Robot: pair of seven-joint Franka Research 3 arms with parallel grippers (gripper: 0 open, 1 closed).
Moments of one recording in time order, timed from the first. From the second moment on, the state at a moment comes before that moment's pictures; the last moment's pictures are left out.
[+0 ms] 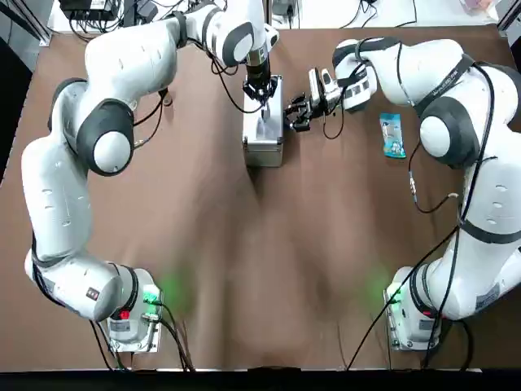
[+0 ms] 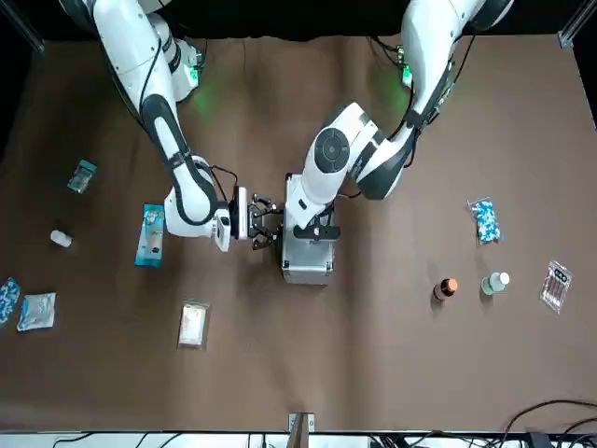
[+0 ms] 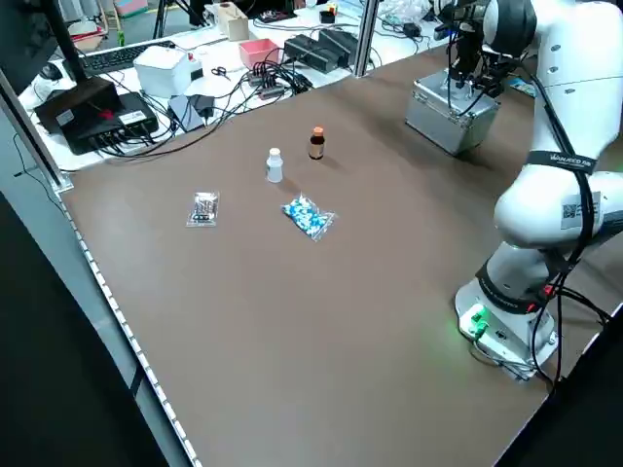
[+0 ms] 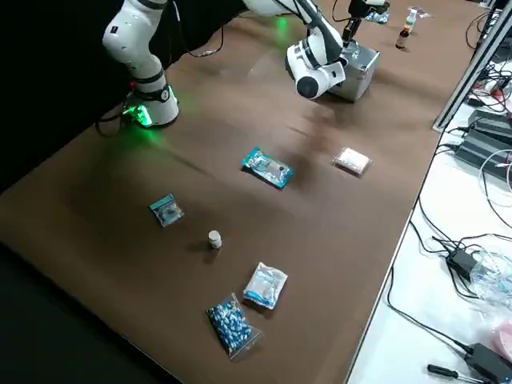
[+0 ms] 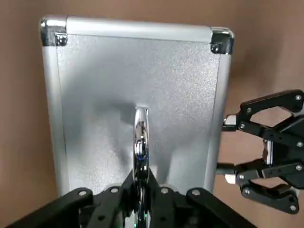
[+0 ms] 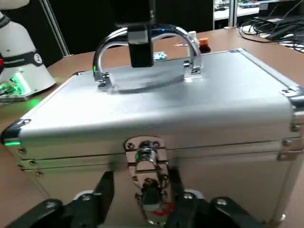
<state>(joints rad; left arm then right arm) -0.42 0.64 -0.41 -1.42 0.08 2.05 -0.78 0.40 0.62 0.06 -1.91 1.57 2.14 -2.30</state>
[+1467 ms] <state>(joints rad) -0.40 0.62 -0.41 -1.38 0.08 1.92 -0.79 0.39 0.62 0.06 -1.90 1.57 2.14 -2.30</state>
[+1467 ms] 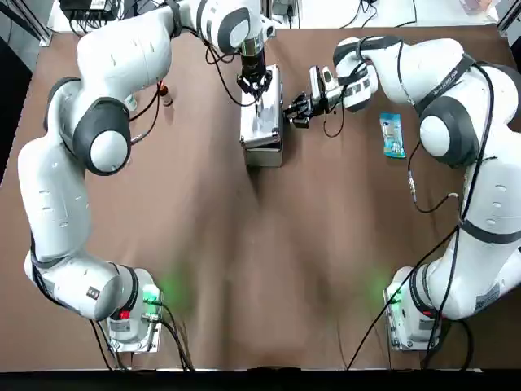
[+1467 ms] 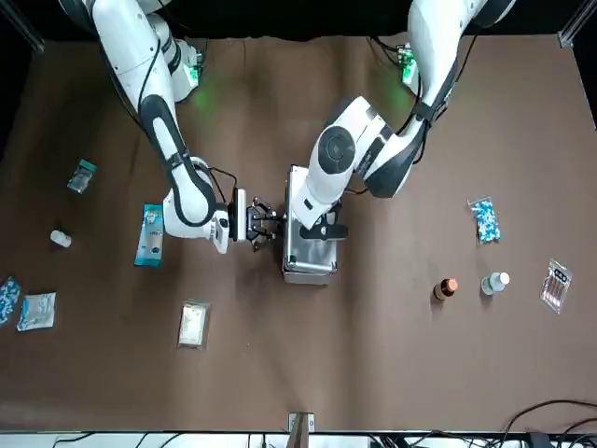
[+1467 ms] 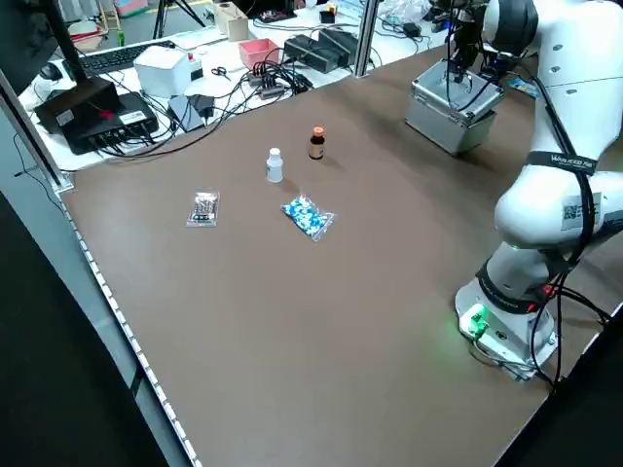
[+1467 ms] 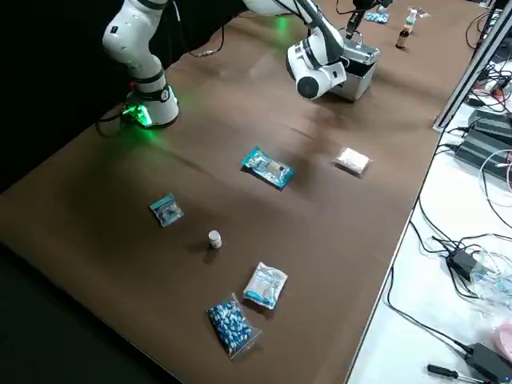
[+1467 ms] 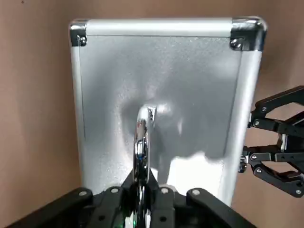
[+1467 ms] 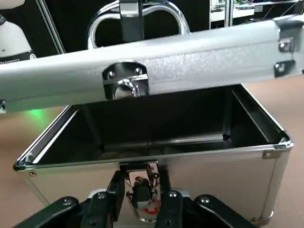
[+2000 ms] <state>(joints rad) -0.39 0.60 -0.41 -1.38 0.08 1.88 -0.79 0.39 0.62 0.06 -1.90 1.57 2.14 -2.30</state>
